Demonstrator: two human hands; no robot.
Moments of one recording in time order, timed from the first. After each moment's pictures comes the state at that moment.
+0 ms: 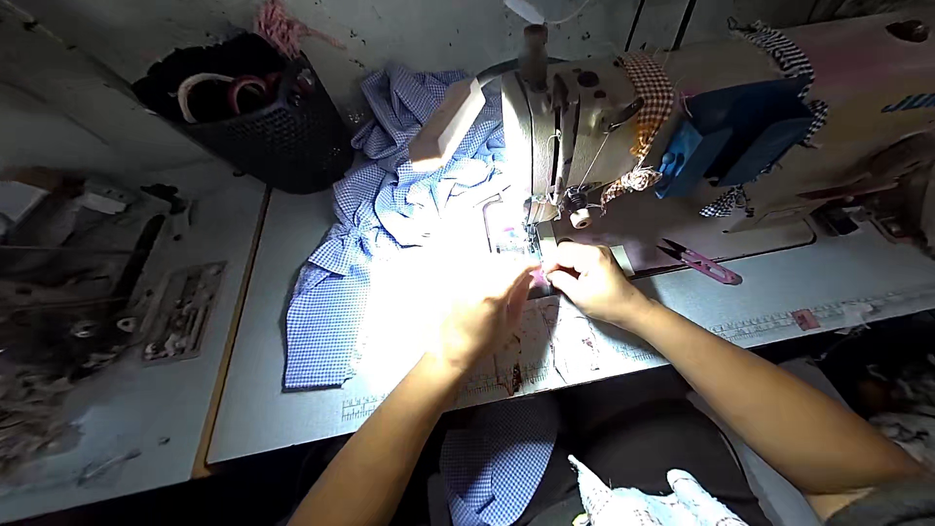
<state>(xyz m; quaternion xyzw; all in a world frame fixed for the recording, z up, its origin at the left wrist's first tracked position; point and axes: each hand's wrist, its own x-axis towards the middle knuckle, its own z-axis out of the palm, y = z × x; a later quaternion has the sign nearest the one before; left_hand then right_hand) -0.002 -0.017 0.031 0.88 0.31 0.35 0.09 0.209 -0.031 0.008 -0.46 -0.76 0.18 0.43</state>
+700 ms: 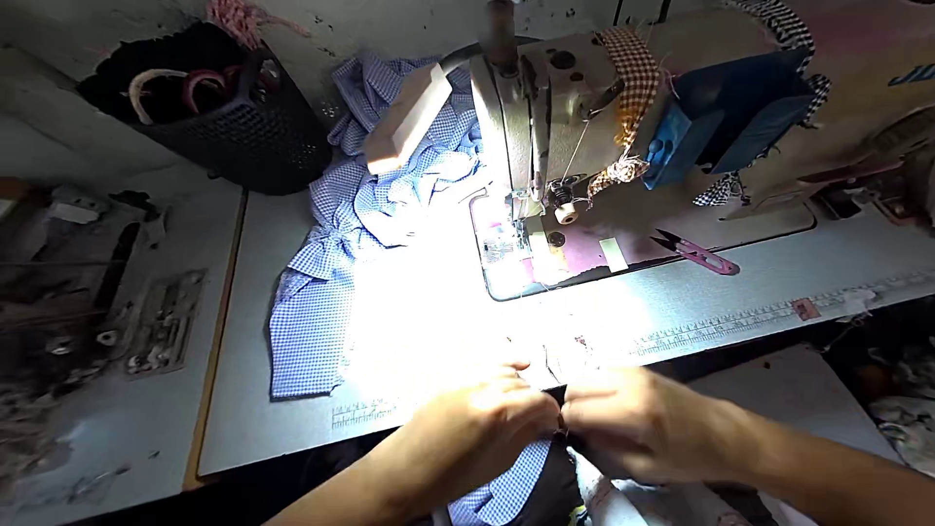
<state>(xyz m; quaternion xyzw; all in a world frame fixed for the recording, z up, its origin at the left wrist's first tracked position) -0.032 -0.100 0.085 0.92 0.17 0.23 0.26 0.204 -0.150 0.061 -0.27 -0.87 0.26 0.33</state>
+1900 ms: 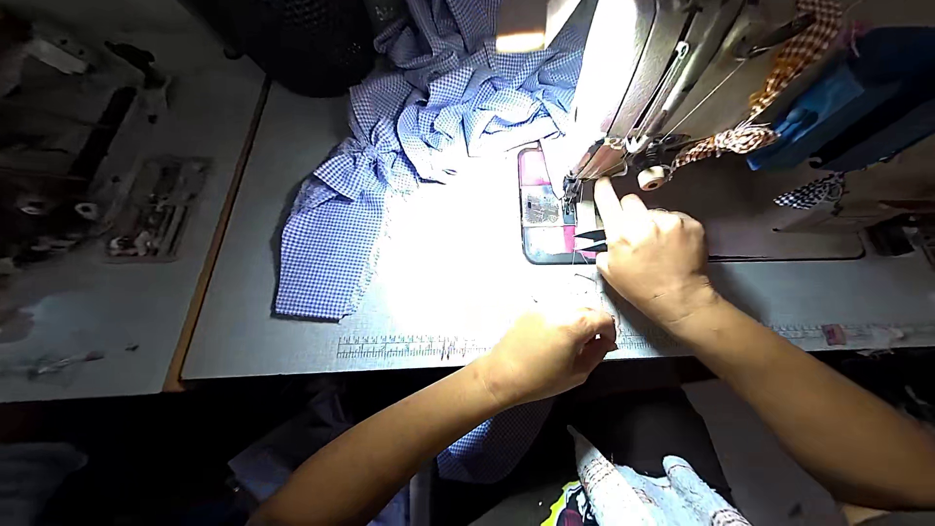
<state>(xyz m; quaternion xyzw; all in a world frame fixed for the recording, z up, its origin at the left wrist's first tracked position) 0.012 -0.089 0.021 0.87 0.23 0.30 0.32 0.185 -0.050 0.052 -0.62 -0.76 -0.17 0.09</state>
